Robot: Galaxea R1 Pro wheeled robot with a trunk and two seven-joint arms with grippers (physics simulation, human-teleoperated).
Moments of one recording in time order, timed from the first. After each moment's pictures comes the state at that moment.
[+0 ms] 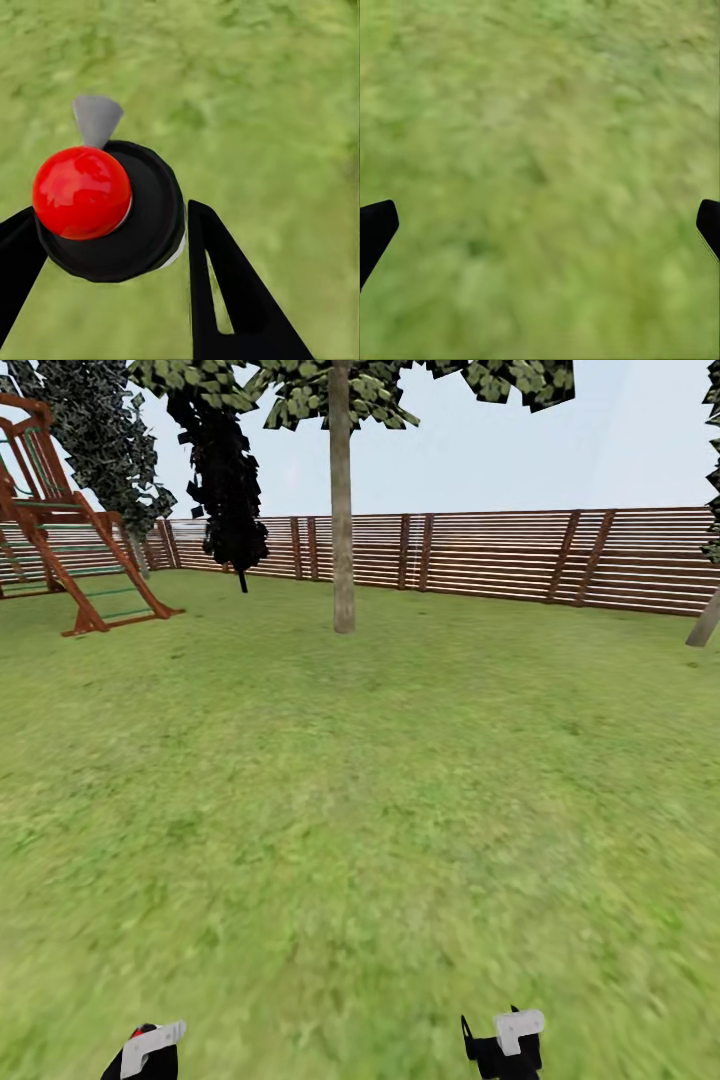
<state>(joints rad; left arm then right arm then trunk) -0.27 0.14 -0.06 -0.33 0.30 -0.51 0.10 -0.43 -0.02 0.17 -0.03 0.04 -0.68 -0.12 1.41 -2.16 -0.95</state>
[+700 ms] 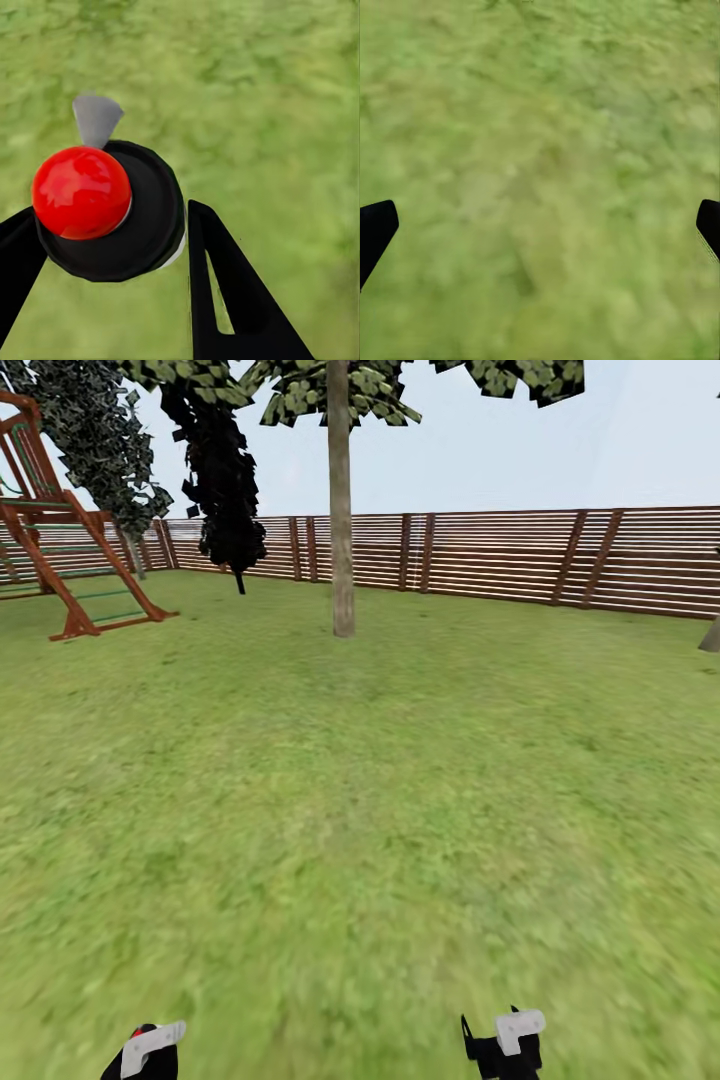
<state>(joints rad) -0.27 0.14 -0.06 -0.33 0.30 -0.51 0.10 -0.43 -0.02 0.17 -0.03 0.04 -0.68 -0.12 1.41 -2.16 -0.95</state>
